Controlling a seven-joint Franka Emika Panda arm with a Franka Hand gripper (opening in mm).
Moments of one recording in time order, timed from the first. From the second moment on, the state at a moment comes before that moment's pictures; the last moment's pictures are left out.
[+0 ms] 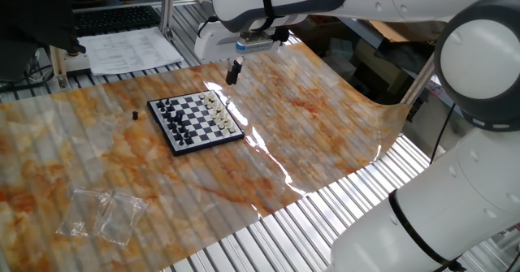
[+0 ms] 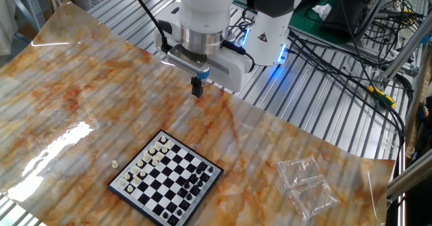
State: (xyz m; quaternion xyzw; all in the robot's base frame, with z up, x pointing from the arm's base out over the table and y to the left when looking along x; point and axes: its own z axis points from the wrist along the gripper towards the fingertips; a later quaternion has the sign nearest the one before) arm 0.499 0.000 0.299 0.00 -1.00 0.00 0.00
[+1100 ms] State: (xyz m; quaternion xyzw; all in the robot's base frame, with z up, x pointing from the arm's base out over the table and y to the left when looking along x) arm 0.502 0.002 0.297 -0.14 -0.99 0.03 0.04
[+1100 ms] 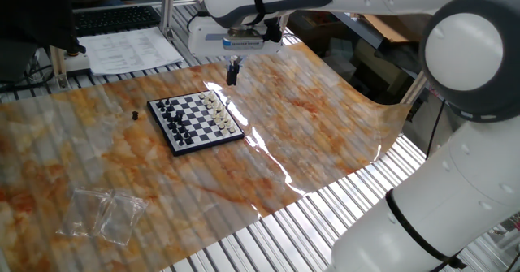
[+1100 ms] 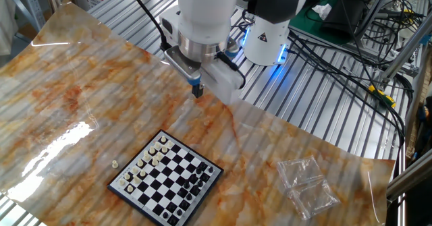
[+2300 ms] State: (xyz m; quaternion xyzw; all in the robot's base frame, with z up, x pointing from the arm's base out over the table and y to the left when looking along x) arm 0.548 0.033 0.282 -0.22 -0.97 0.04 0.05
